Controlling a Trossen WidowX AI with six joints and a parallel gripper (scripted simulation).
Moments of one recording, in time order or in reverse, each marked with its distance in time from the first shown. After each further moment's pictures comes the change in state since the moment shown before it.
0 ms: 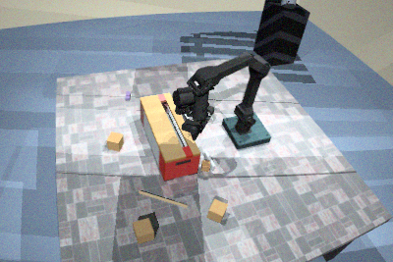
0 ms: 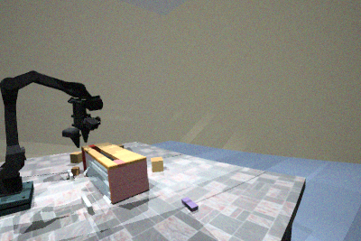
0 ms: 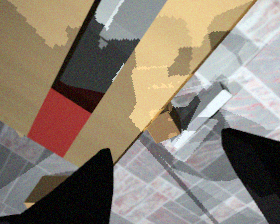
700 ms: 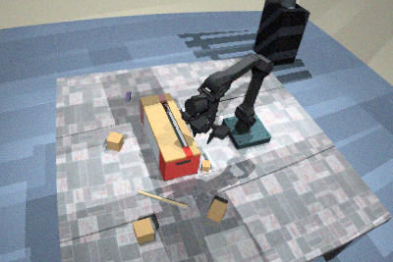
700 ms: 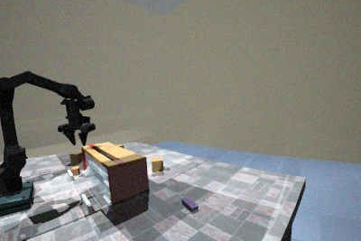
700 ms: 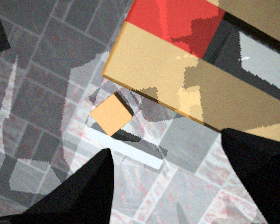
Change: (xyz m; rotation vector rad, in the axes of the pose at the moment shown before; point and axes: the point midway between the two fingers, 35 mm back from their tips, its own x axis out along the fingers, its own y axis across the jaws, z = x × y) arm 0.008 0.008 -0.025 -1.429 -0.096 -0.119
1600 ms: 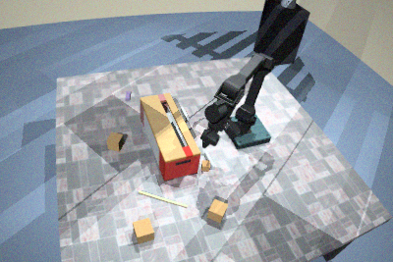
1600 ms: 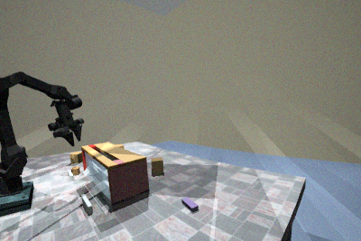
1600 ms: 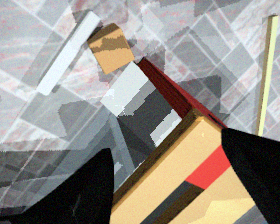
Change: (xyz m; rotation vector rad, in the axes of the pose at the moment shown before) arm -0.004 0.032 0.006 -1.809 0.085 -0.198
